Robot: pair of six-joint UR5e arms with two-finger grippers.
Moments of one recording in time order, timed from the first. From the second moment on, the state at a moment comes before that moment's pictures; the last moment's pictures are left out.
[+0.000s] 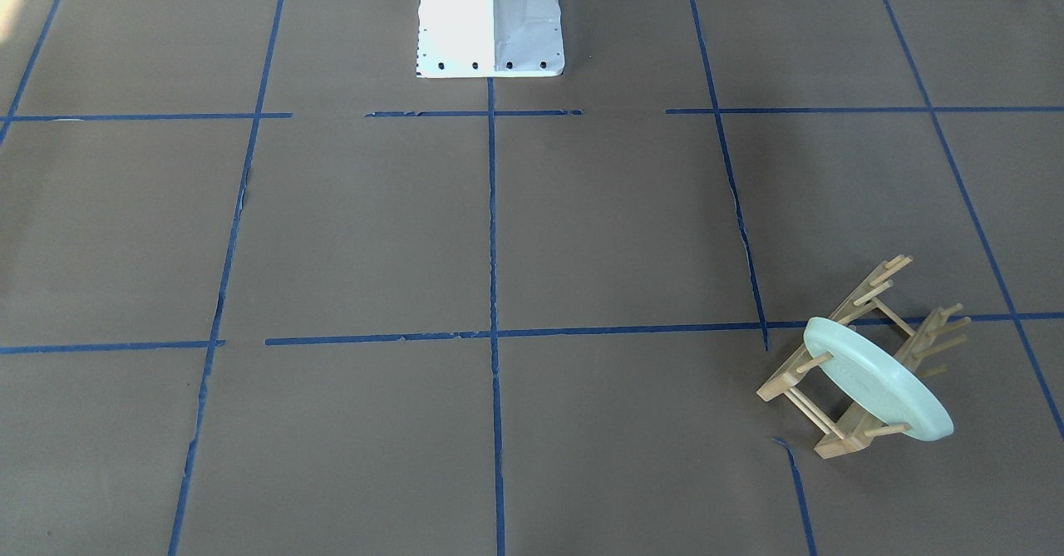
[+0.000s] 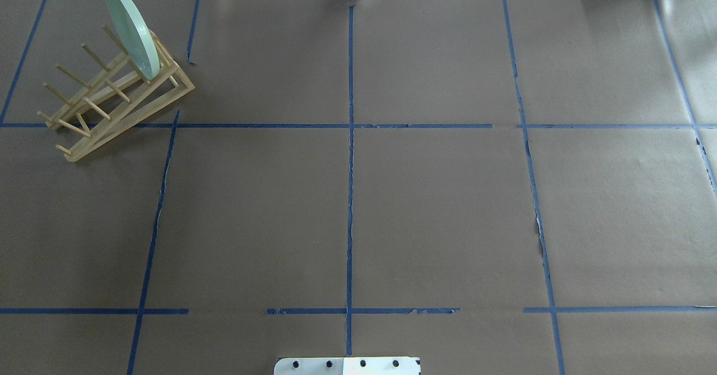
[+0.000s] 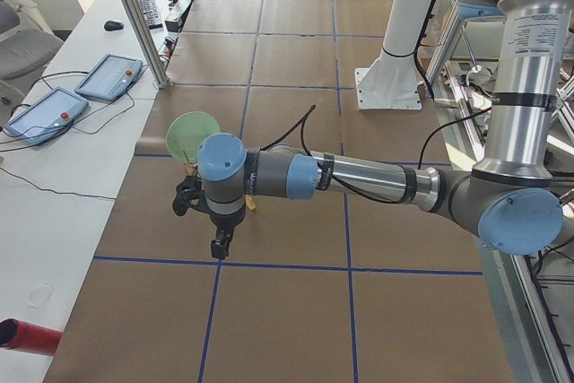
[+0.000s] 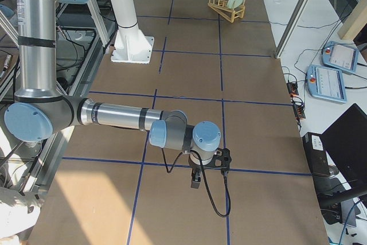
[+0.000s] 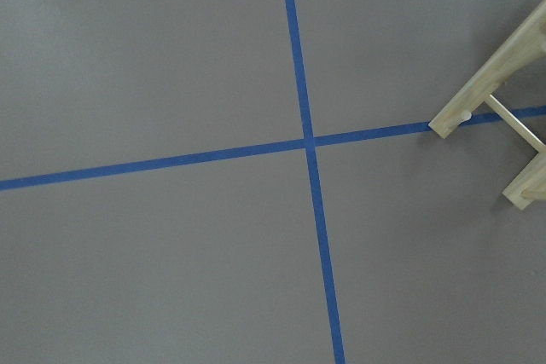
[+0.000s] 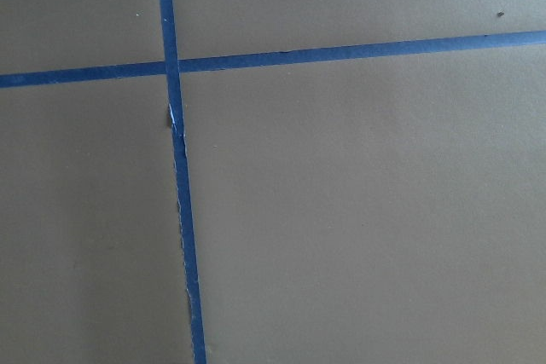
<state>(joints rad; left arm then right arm) -1.65 -1.66 -1.67 -1.54 -2.32 0.16 1.62 -1.63 1.56 -1.62 2.32 -0.02</state>
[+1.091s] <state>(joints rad) -1.56 -1.79 -1.53 -2.19 -2.43 -0.75 1.62 -1.63 1.56 -1.62 2.32 -0.02</state>
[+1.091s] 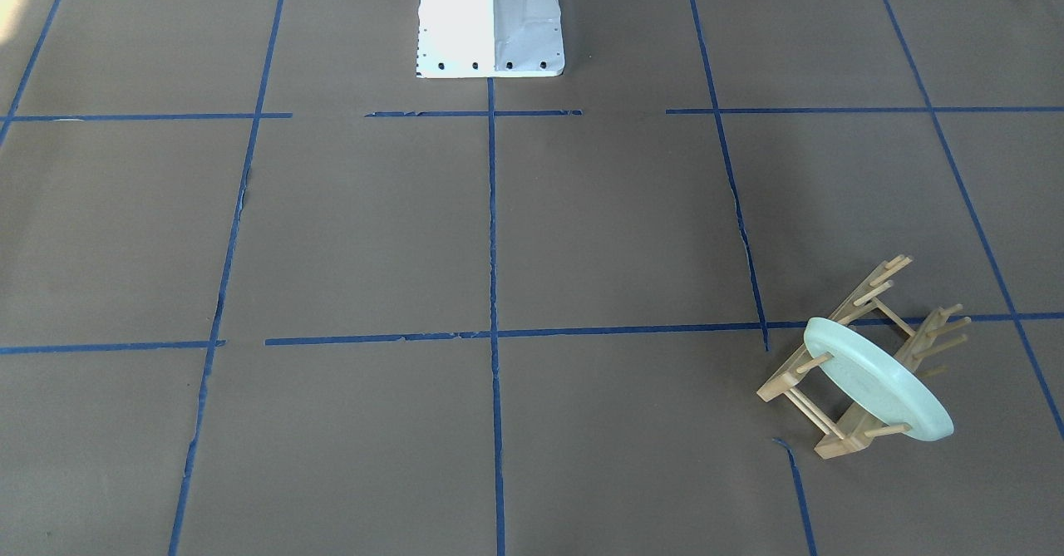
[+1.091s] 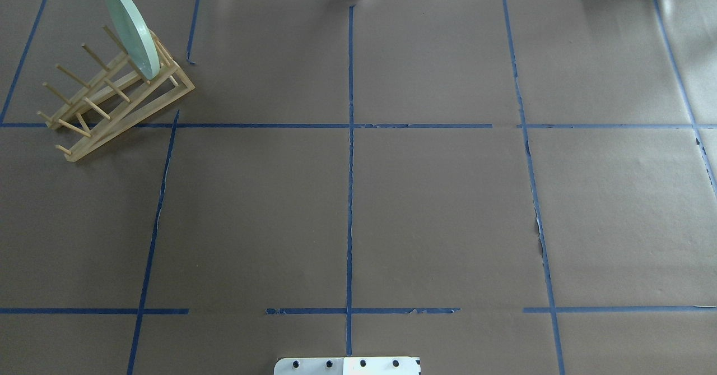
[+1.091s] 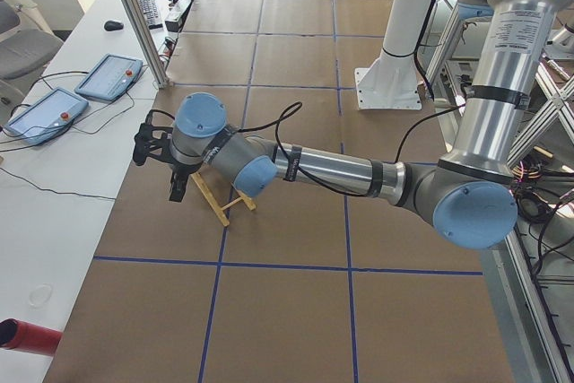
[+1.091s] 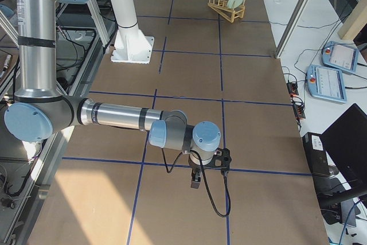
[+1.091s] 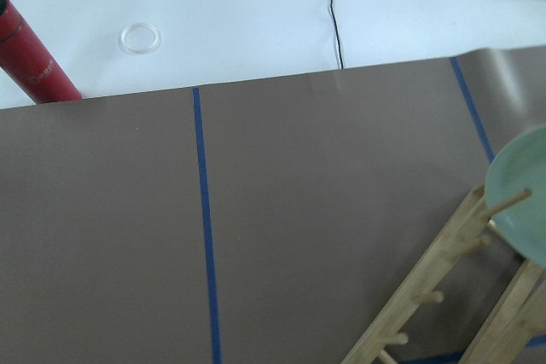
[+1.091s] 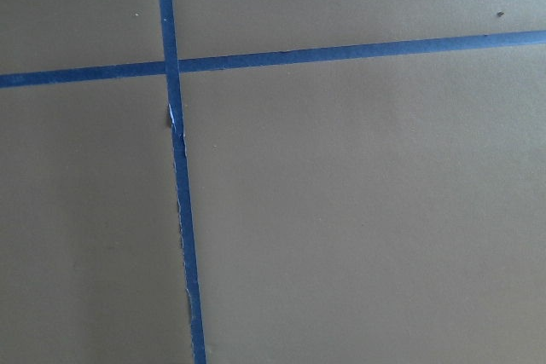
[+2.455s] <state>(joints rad) -1.15 -2.04 -1.30 -2.67 -2.01 -2.15 1.62 -1.63 1.56 -1.62 2.32 -0.02</state>
